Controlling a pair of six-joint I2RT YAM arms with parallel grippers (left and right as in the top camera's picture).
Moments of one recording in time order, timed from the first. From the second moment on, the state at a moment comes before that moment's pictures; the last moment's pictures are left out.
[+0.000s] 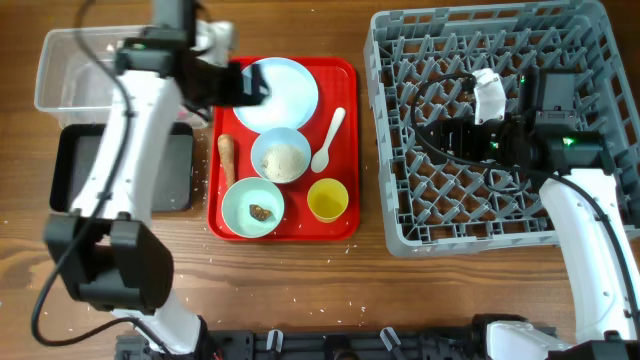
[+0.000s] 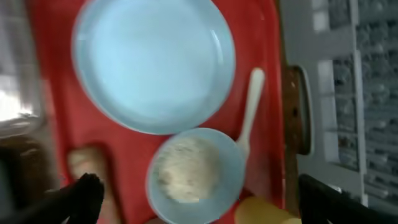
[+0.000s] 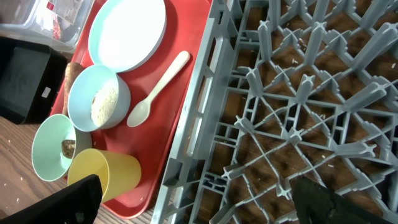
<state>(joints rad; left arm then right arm) -0.13 1.83 1.69 -1.03 0.32 -0.12 -0.02 1.36 1.16 -0.80 -0.50 -0.11</state>
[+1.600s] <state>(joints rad) -0.35 1.59 1.39 -0.88 0.18 -0.60 -0.02 1.36 1.16 -0.81 -0.50 -0.10</state>
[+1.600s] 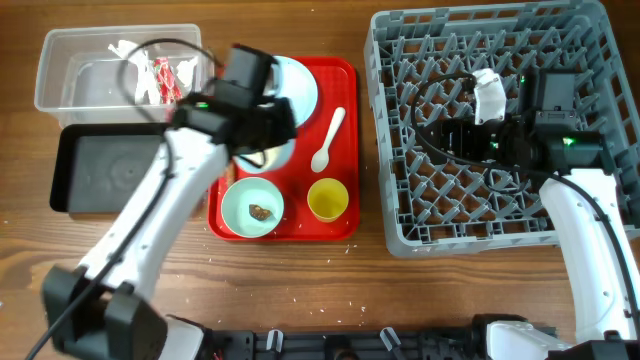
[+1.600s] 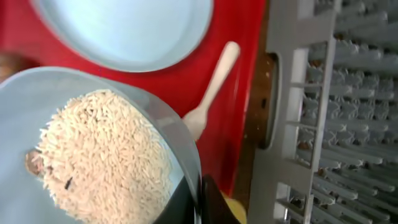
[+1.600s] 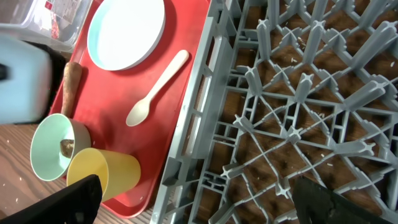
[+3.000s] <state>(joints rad) 0.72 1.72 1.14 -0.75 0.97 -0.16 -0.02 1.36 1.16 -0.81 -0.50 -0.08</state>
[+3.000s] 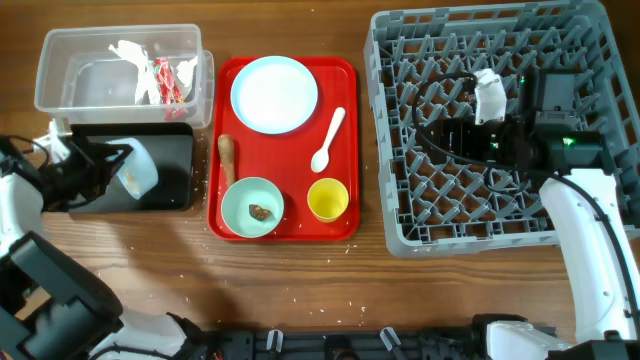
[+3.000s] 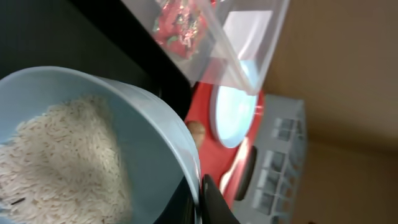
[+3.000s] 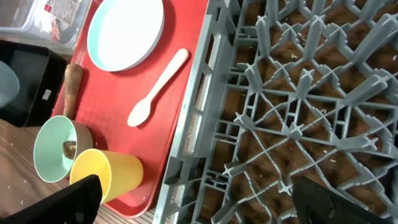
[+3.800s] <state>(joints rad) 0.82 1.72 1.13 -0.55 1.46 -0.33 -0.02 1.36 1.16 -0.82 -0.50 -0.08</state>
